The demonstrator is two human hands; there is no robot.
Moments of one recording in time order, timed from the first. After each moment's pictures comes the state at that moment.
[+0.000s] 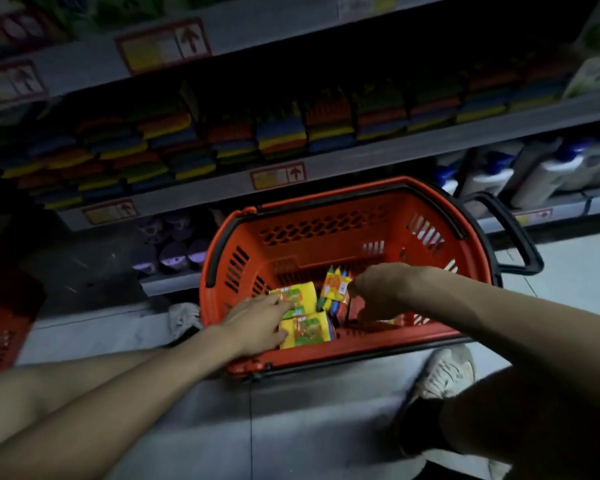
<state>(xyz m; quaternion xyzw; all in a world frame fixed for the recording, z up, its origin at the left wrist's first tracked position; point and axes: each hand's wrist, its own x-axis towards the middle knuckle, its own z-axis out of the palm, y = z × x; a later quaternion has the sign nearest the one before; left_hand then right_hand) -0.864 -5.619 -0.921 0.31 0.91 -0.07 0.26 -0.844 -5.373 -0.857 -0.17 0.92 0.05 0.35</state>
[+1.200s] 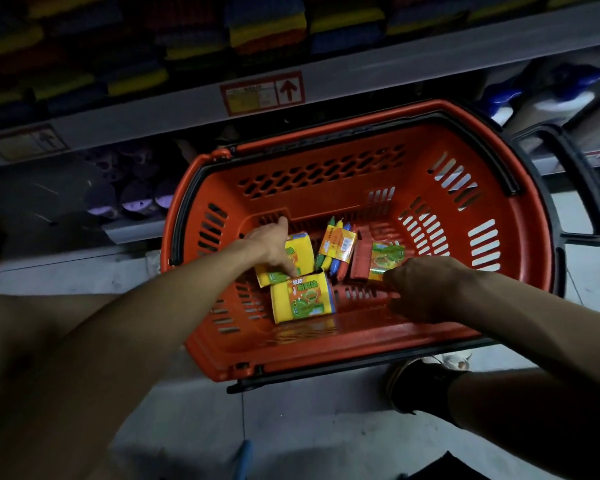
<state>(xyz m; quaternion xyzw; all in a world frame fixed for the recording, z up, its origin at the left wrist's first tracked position) -0.975 -5.573 -1.036 0.13 0.91 -0.01 0.39 -0.842 -5.343 -0.905 -0.11 0.89 0.03 0.44</state>
